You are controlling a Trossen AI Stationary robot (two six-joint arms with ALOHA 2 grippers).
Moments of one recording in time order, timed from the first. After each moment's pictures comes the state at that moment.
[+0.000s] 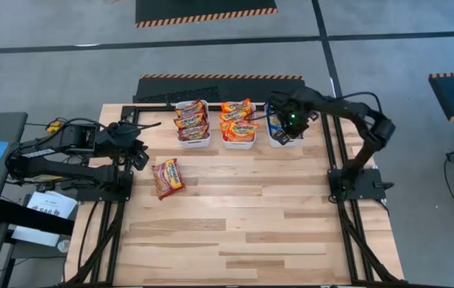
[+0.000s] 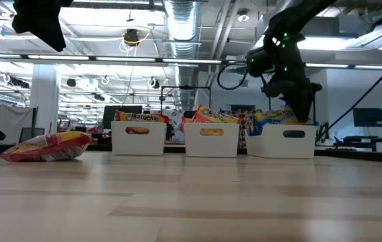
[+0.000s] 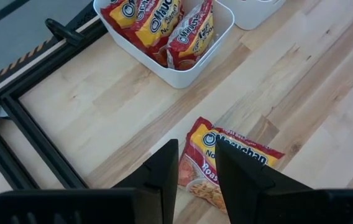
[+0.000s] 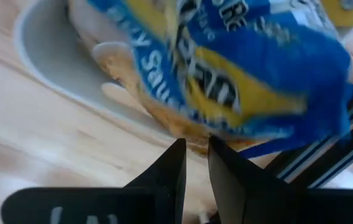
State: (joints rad) left arm 0.10 0.74 1.04 -1.21 -0.42 -0.59; right arm -0.66 1.67 1.29 -1.29 0.11 0.29
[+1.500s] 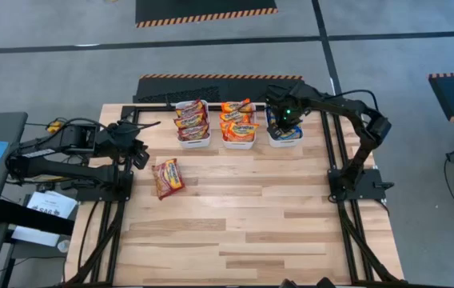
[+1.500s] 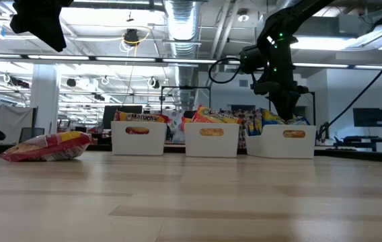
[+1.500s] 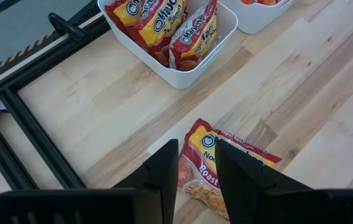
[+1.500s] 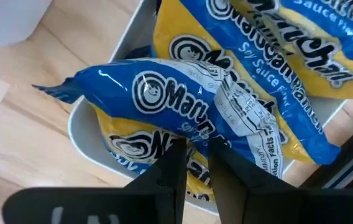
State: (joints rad) left arm 0.10 0.74 1.04 -1.21 -0.43 -0.63; right arm -0.67 1.72 1.35 -1.18 0.10 0.25
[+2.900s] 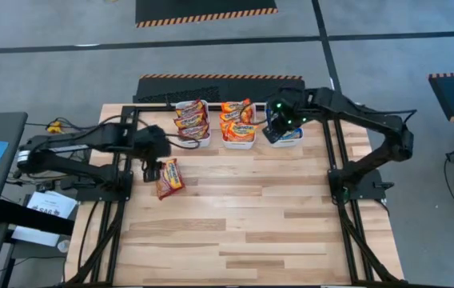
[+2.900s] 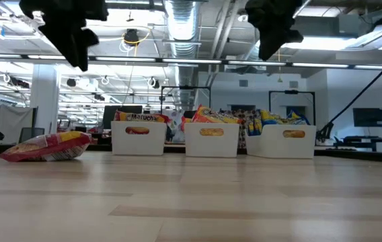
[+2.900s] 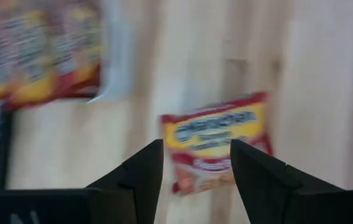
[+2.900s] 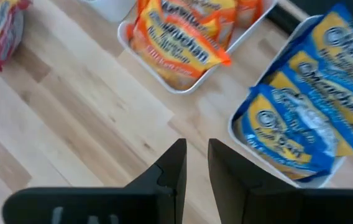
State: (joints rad) left arm 0.15 1.02 1.04 -1.09 -0.19 0.06; right arm -0.36 1.45 1.55 -1.18 0.10 0.48
